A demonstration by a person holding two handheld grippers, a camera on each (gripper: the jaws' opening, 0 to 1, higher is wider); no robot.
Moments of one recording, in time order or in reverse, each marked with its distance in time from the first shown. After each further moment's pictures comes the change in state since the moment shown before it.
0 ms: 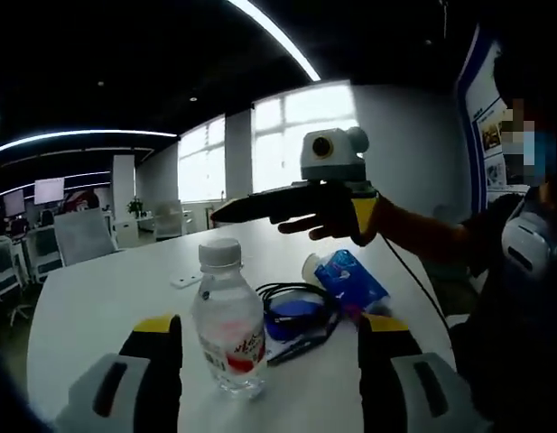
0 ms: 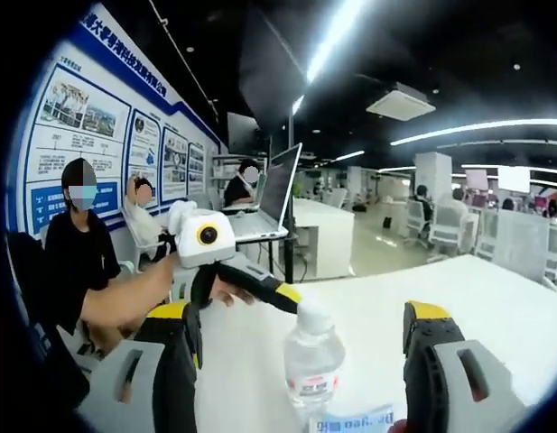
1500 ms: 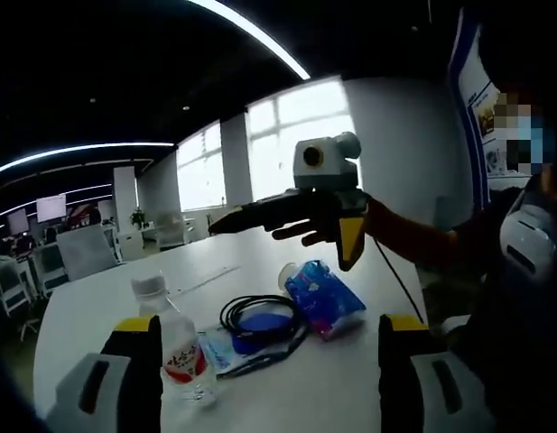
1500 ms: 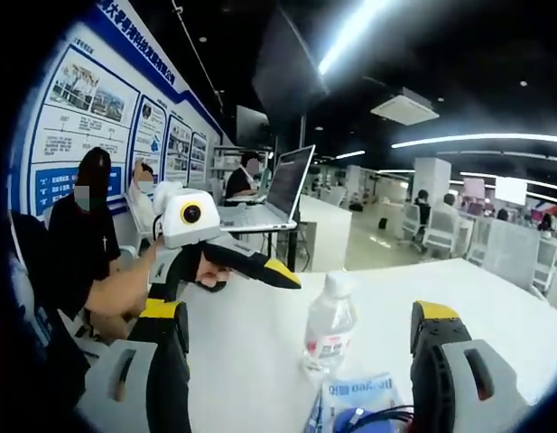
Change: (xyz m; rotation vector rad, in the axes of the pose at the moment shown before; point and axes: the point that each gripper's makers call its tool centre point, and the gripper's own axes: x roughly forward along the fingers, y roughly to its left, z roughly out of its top) left arm -0.002 -0.052 0.024 0.072 -0.015 0.039; right arm -0.059 0.035 -0.012 -0.054 0.016 -0.023
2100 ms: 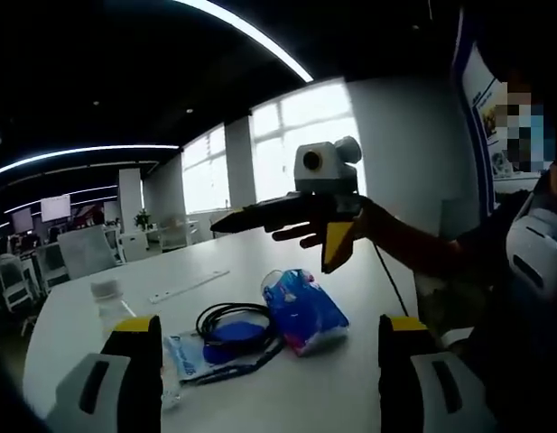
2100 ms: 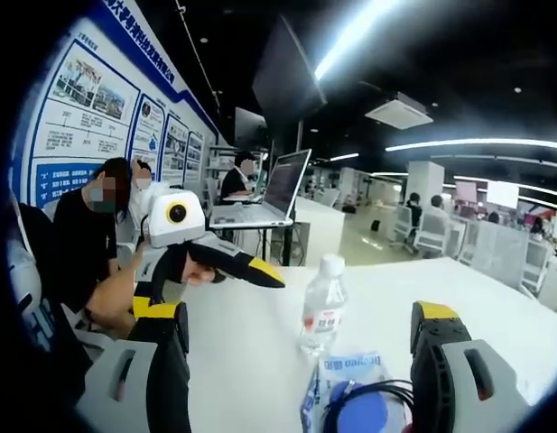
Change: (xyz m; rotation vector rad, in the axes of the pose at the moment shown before) left arm 0.019 -0.045 0.006 -0.017 -0.012 0.037; right arm -0.044 -0.002 -0.010 -0.015 -0.006 -0.037
